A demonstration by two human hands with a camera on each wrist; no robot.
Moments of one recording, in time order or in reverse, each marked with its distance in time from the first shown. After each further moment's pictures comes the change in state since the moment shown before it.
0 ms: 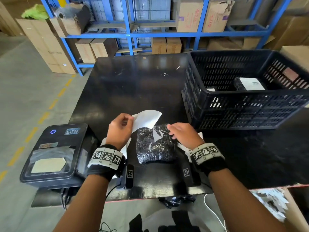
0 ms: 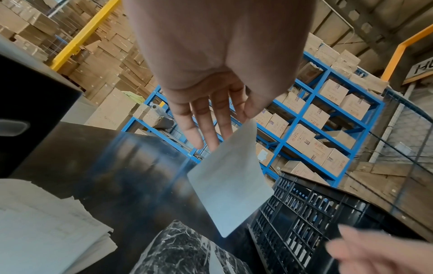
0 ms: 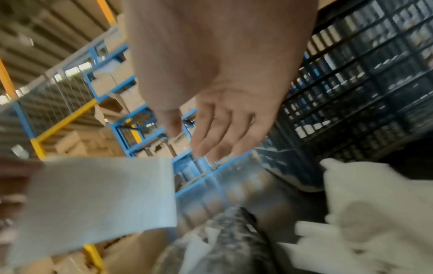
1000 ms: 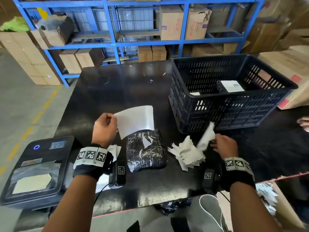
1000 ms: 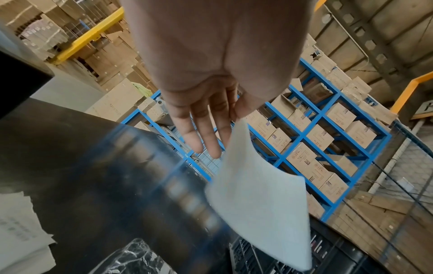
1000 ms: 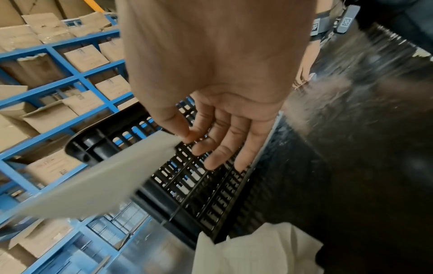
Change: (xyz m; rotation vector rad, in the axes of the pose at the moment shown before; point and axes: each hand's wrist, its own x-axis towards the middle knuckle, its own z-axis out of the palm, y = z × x) left_hand 0.022 0.025 -0.006 -0.087 0.004 -0.125; right_hand -0.042 0.107 -0.091 0.395 0.619 0.438
